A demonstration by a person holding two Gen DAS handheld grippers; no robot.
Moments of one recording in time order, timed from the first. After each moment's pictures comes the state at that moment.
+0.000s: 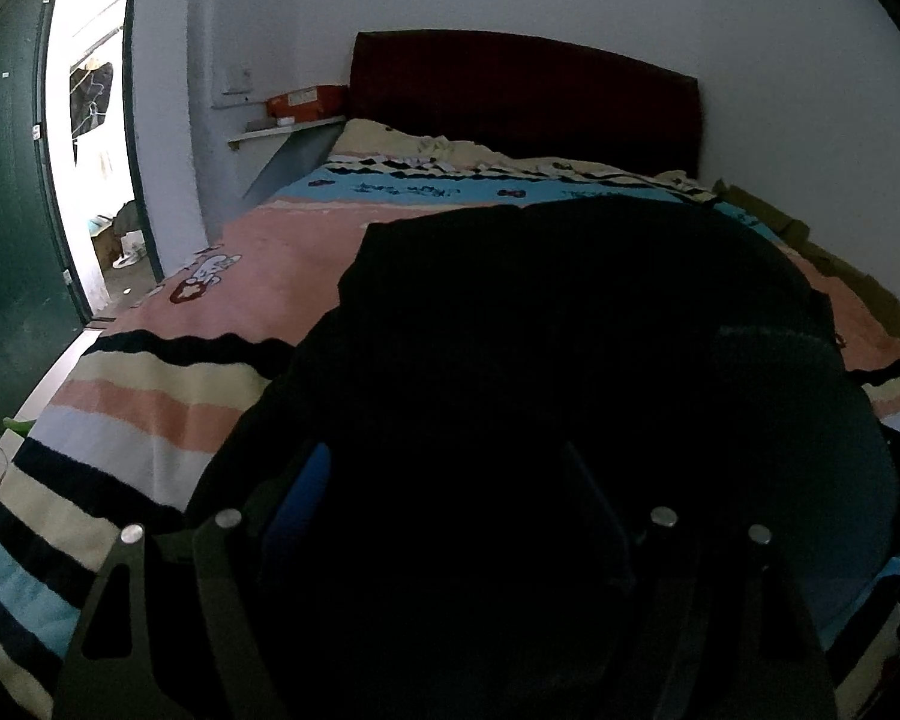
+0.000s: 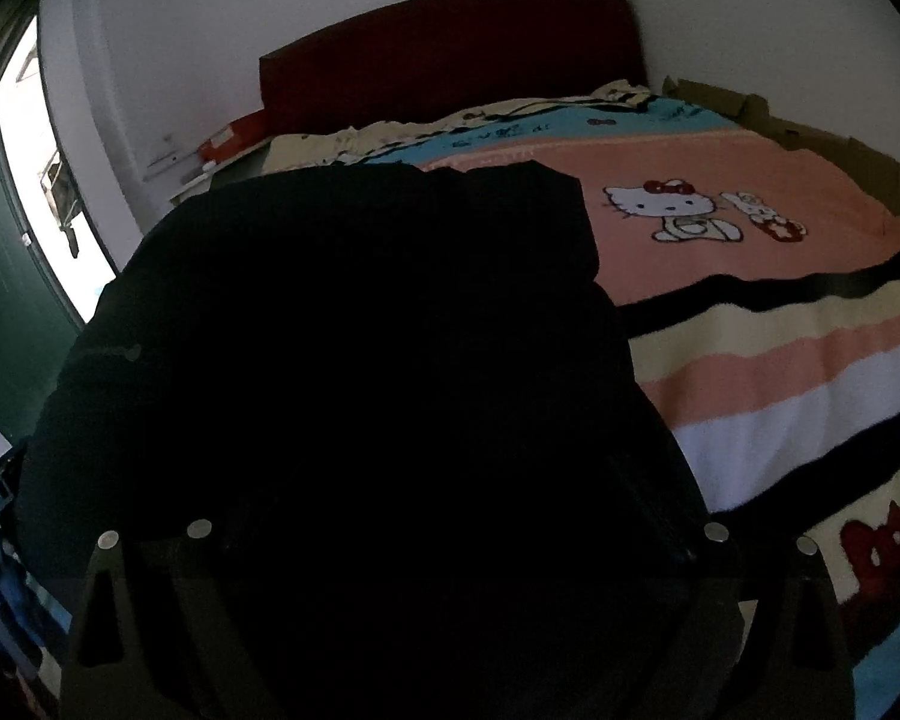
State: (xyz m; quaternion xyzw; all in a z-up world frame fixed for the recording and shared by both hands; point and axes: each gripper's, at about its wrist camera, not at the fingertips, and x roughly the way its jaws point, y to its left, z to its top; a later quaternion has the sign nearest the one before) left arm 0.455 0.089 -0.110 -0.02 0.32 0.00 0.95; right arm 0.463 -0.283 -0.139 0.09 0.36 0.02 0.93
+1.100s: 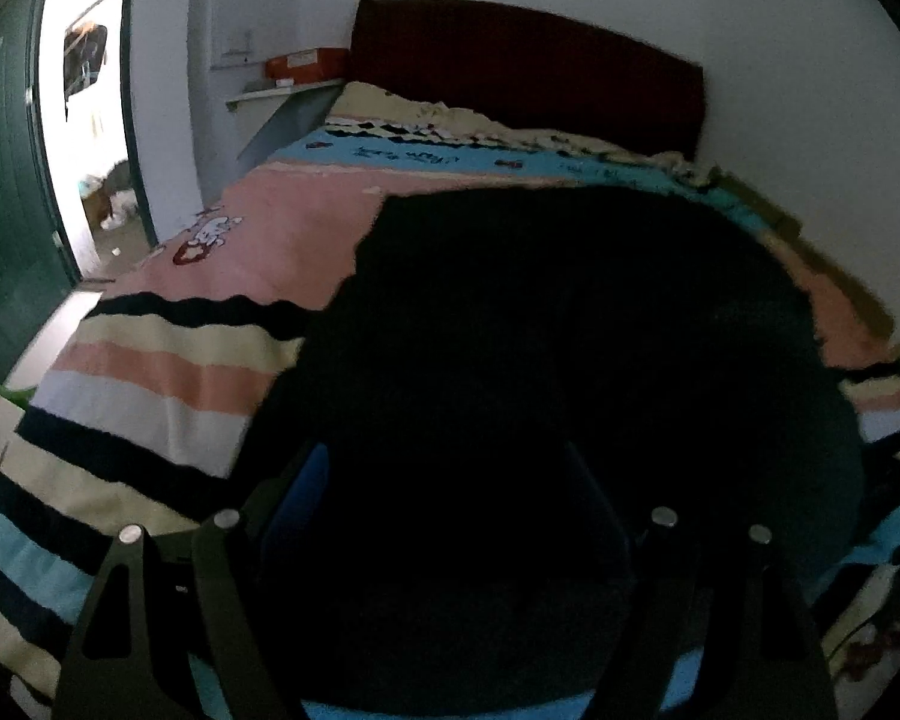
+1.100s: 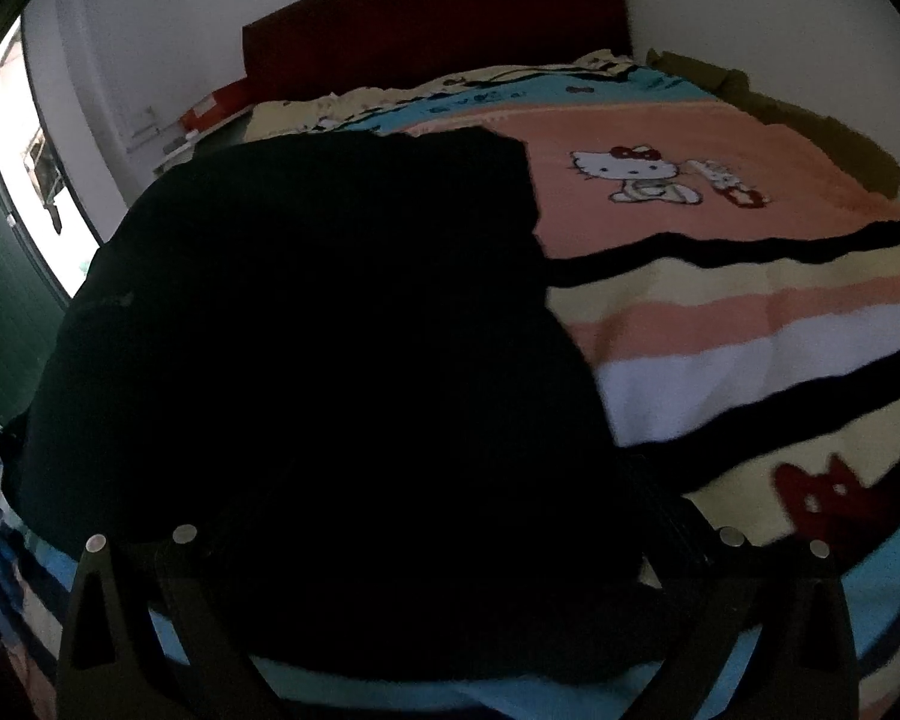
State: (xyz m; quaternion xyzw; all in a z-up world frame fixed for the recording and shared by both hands) left arm 0.438 0.116 -0.090 -0.06 0.37 -0.02 0.93; right arm 0.428 -0.306 -0.129 0.08 0.41 0.00 0.91
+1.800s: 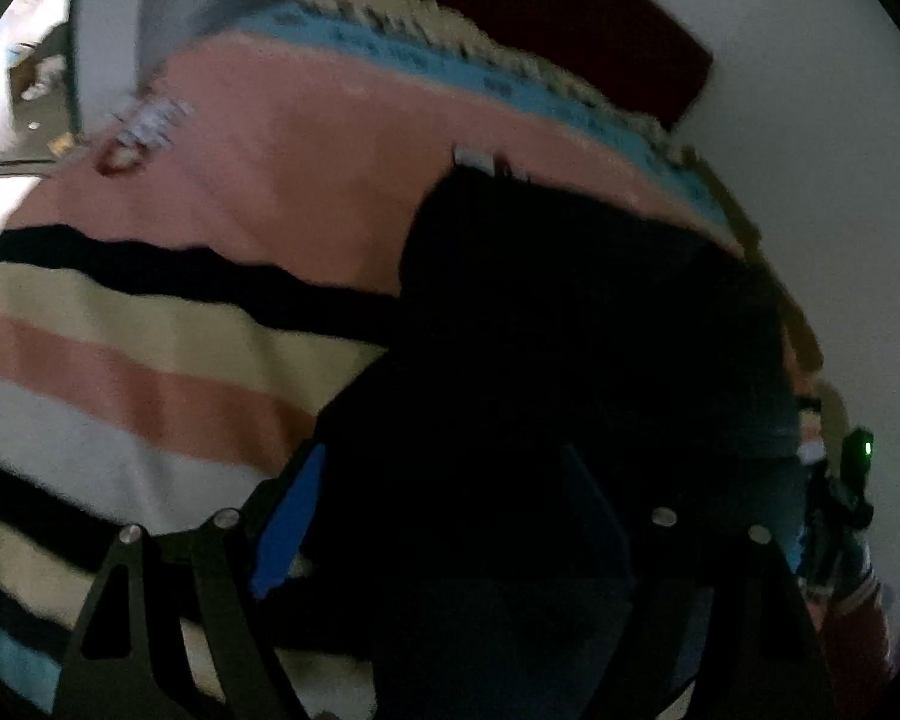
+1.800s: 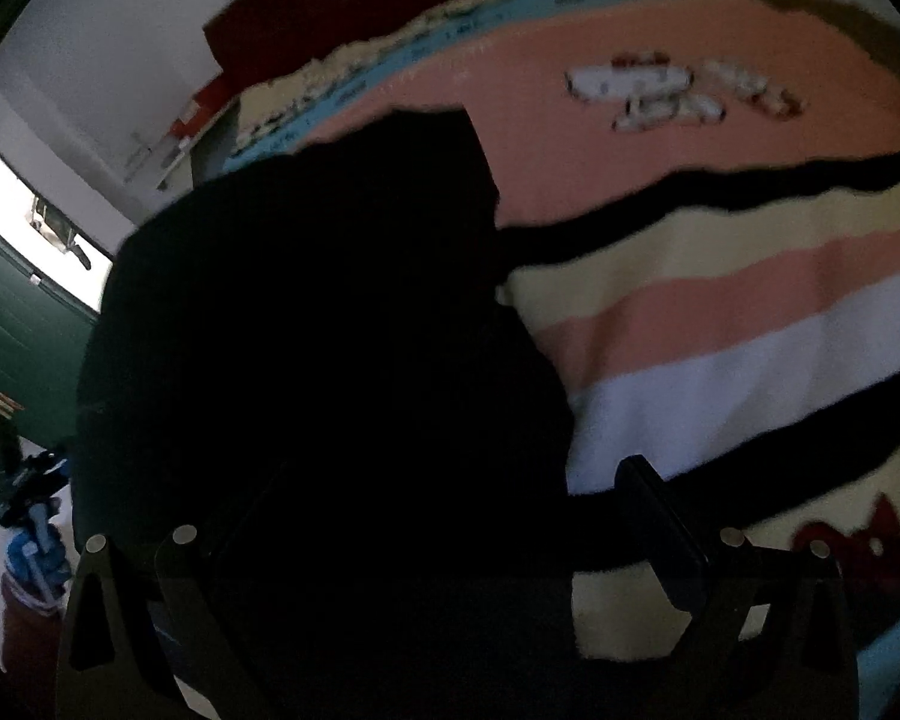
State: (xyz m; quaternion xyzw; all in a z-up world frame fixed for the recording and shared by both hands) left arm 0.546 0.204 -0.117 -0.16 0.51 -0.13 0.83; right arm 0.503 -0.366 -0.147 0.20 0.50 0.06 0.84
